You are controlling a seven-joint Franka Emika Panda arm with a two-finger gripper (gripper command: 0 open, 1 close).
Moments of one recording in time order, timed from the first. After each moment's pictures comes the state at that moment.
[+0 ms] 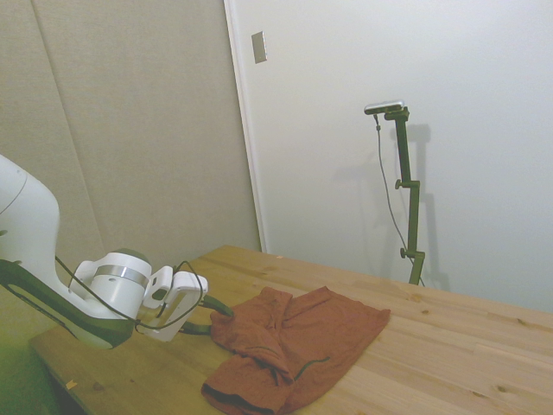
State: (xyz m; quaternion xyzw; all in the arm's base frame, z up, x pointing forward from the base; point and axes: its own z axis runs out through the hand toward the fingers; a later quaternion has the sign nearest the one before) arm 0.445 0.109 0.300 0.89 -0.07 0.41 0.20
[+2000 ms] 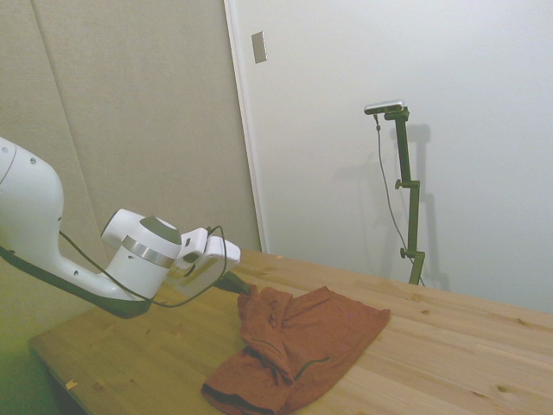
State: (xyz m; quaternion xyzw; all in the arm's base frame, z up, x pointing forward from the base) arm 0.507 0.027 0.418 0.89 -0.21 0.40 0.11
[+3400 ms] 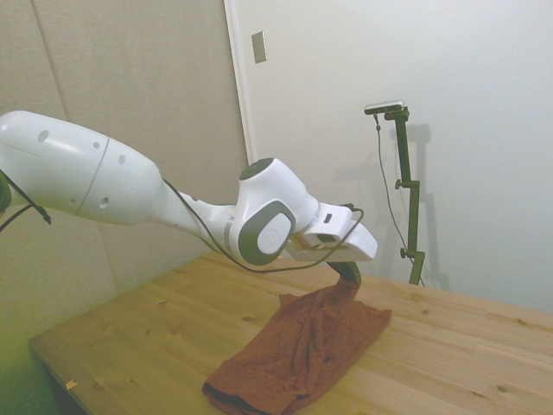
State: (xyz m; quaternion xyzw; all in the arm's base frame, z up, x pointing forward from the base) arm 0.605 -0.253 0.444 0.86 -0.42 0.30 -0.02
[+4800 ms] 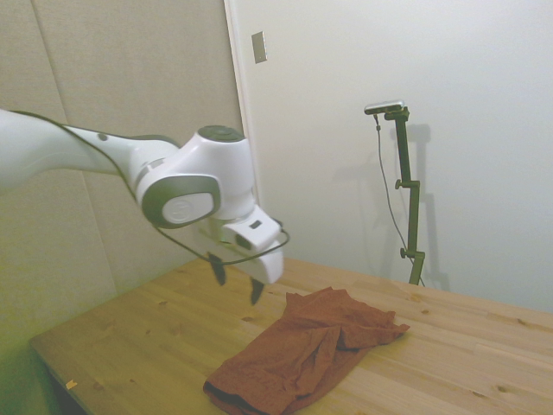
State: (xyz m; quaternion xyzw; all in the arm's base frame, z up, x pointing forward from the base) arm 0.453 -0.093 0.495 0.91 -0.38 0.03 -0.18
